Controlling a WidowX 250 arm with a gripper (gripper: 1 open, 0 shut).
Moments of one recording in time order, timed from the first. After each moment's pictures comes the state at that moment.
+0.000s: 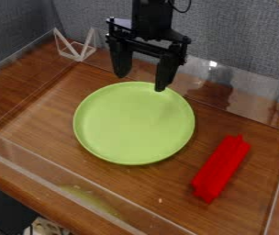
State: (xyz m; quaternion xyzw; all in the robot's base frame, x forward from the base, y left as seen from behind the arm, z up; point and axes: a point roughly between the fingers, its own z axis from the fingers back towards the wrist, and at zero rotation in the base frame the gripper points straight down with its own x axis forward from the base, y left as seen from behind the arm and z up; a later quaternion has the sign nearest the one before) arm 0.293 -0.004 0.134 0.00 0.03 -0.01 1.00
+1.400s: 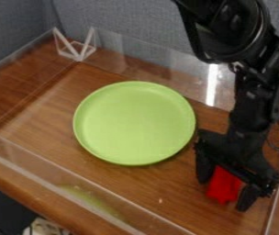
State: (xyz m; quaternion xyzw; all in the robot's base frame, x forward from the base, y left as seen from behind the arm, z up) arm 0.263 -0.136 0.031 -0.01 0.02 -0.14 0.99
